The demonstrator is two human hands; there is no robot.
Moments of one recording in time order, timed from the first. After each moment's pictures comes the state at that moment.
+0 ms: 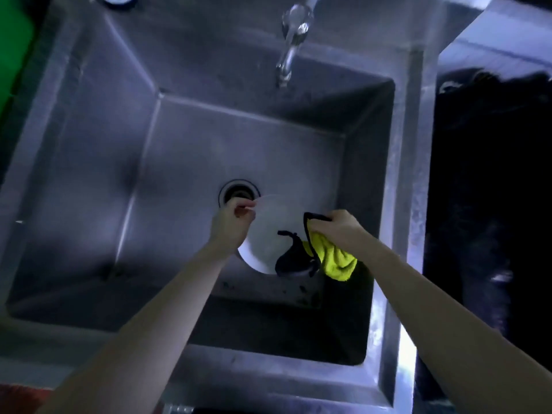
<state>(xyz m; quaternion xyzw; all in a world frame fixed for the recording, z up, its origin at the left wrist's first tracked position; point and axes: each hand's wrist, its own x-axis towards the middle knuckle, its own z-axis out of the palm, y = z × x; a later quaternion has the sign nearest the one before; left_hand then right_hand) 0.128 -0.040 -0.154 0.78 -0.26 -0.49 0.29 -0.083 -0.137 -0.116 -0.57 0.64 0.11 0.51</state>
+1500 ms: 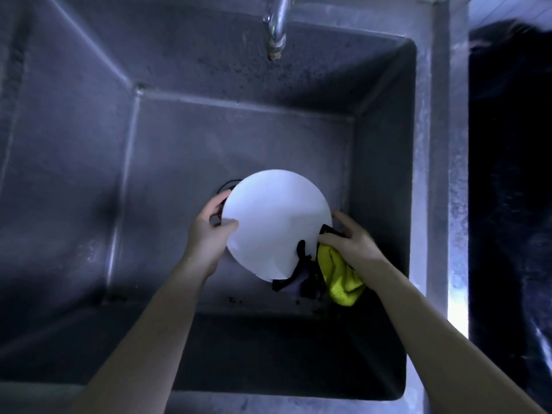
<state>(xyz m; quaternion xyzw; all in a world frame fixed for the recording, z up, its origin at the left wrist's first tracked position) 0.157 -0.034 -0.193 0.75 -0.14 -0.51 0.40 -0.097 -0.105 -0.179 -0.45 0.63 -0.08 0.62</state>
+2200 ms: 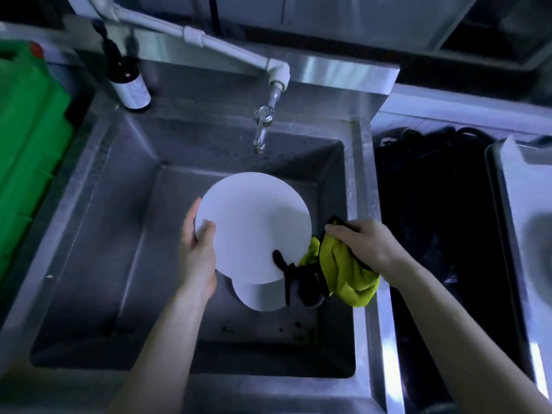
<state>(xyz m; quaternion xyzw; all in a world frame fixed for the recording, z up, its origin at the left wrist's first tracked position) 0.137 -0.027 -0.035 0.66 -0.11 -0.43 0.60 -0.105 -0.122 0.038 -0.61 0.64 -0.07 0.46</state>
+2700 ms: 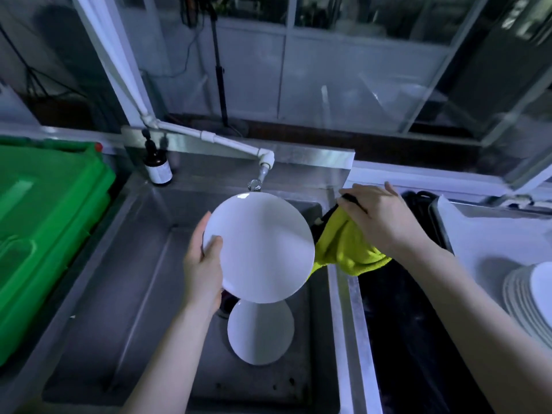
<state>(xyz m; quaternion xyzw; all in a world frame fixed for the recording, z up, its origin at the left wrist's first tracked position) 0.108 -0.026 0.069 0.61 -0.20 -0.39 0.66 -0.135 -0.146 0.169 -0.85 0.49 -0.19 0.09</state>
